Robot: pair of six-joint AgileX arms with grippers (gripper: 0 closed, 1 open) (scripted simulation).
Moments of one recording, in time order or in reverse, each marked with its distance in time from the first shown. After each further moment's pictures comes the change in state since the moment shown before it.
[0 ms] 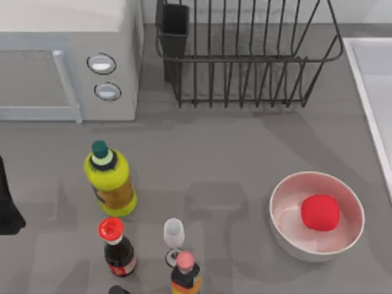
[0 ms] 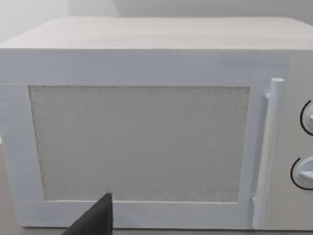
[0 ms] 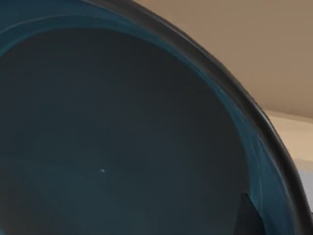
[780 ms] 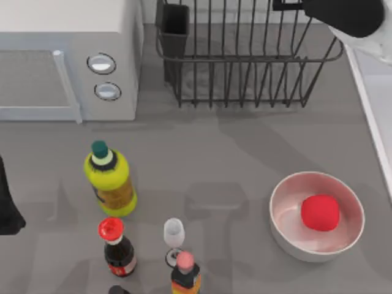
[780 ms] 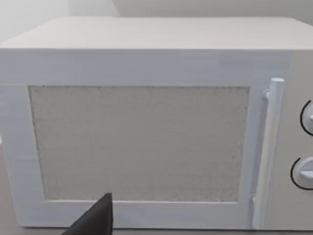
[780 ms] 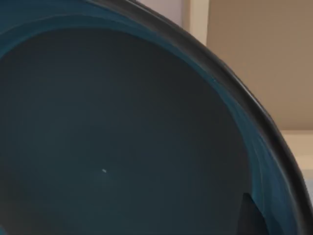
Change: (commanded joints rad) left arm 0.000 0.000 0.000 0.000 0.000 0.000; right arm 0.182 0.039 -0.044 0.238 0.119 0.114
